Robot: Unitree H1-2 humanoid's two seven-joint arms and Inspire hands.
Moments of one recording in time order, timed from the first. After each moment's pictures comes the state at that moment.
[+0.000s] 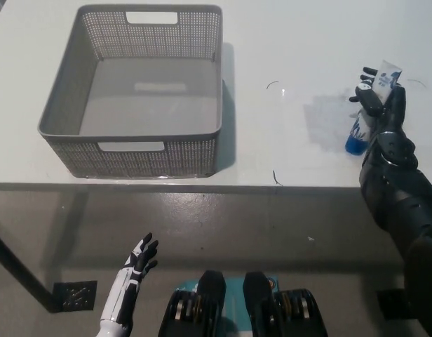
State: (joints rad) left_arm -0.01 0.05 -0.04 0.27 0.05 -0.30 -0.03; right_arm -1.07 -0.14 -0.27 1.40 0.11 -0.29 -0.32
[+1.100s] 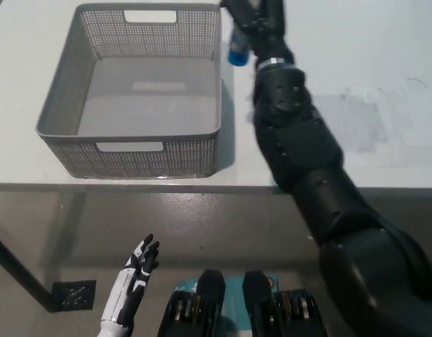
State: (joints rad) left_arm -0.02 0.05 -0.04 0.29 0.03 -0.30 -0.05; right_arm -1.21 0.14 -0.01 1.04 0.03 -0.28 -0.31
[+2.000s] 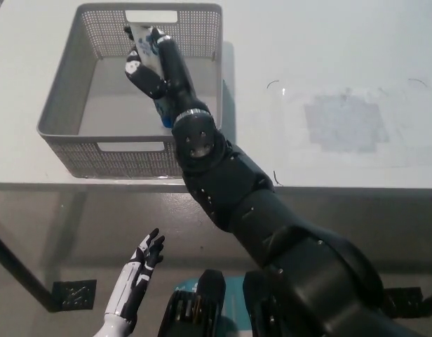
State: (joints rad) left_arm -0.04 0.05 -0.05 0.28 0.05 -0.30 -0.06; right_arm -1.24 0.28 0.14 1.32 -0.10 -0.27 -0.39
